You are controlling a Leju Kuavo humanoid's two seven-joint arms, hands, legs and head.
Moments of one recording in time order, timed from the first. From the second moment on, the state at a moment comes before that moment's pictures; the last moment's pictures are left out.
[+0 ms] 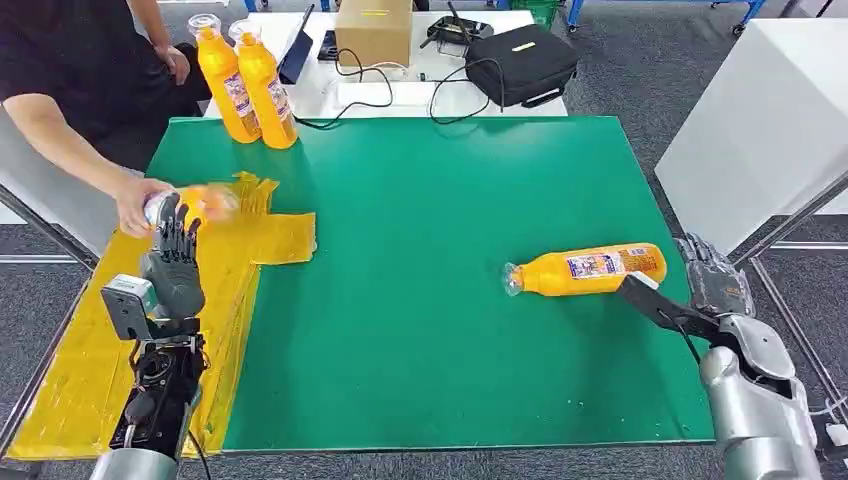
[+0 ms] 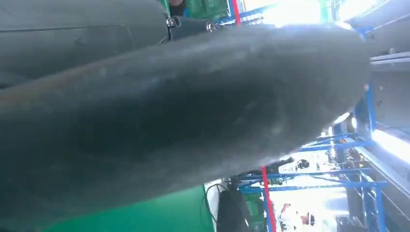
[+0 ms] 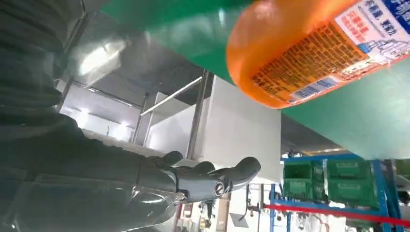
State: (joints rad) left arm -0.28 -0.01 0.23 -1.12 -0.14 -0.16 -0.69; right arm -0.49 -0.25 -0.13 -0.83 1.28 -0.19 -0.26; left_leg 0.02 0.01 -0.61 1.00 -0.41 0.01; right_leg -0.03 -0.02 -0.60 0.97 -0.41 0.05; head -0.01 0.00
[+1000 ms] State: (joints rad) left arm -0.25 0.00 0.22 -1.17 -0.10 -0.22 -0.69; right arm -0.74 -0.17 0.05 -0.41 1.35 -0.13 -0.21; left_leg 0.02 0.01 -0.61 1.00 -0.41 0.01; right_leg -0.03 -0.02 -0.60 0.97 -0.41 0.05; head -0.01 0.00
